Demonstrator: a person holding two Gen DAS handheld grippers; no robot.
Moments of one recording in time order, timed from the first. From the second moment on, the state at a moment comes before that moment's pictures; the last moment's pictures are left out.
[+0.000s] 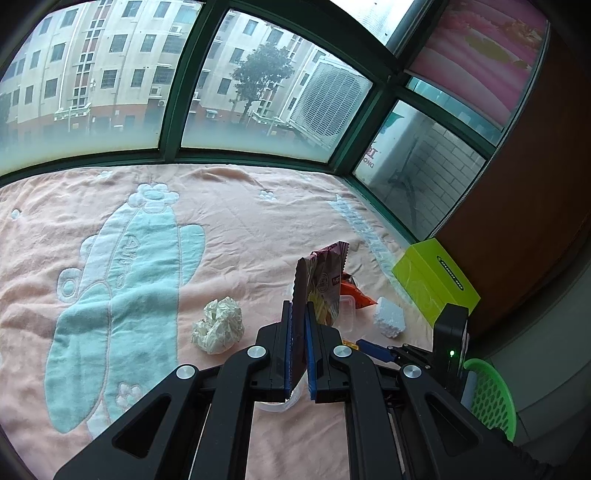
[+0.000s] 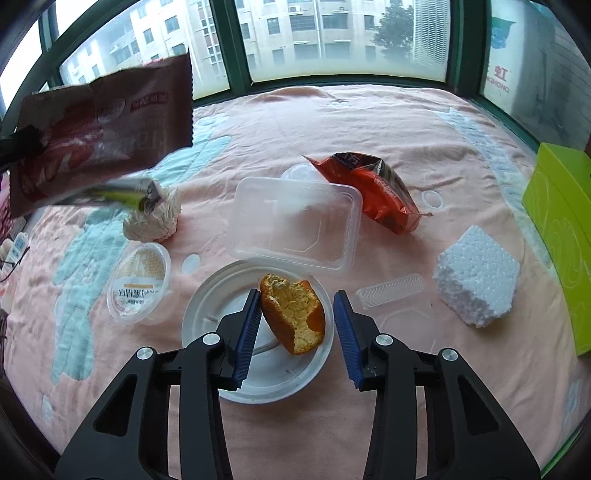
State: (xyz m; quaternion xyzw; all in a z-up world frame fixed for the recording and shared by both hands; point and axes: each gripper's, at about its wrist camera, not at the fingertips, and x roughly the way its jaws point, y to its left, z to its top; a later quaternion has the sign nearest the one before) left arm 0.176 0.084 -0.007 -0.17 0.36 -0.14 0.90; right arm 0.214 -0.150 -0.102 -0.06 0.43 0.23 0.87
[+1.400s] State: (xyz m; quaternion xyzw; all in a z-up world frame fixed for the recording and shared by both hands) left arm 0.170 0.083 -0.013 -0.18 0.37 -0.14 0.90; right arm 0.204 -0.147 -0.108 -0.05 0.43 0.21 0.88
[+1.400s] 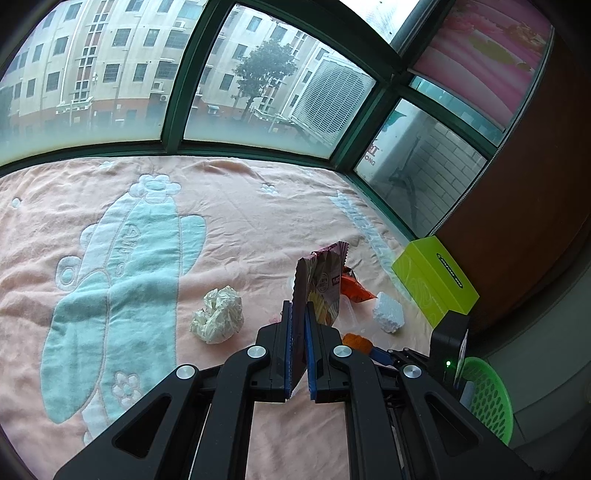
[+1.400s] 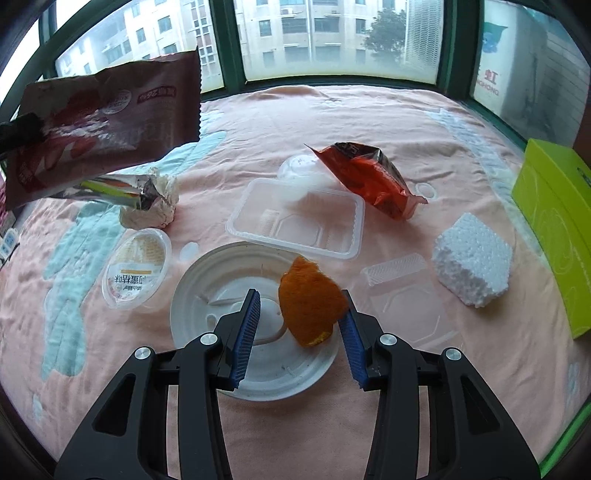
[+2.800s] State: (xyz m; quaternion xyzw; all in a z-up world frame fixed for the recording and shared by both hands) left arm 0.099 -0.095 0.036 -0.11 0.36 -0.33 0.87; right arm 0.015 -0.347 -0.018 0.12 0.36 0.01 0.92
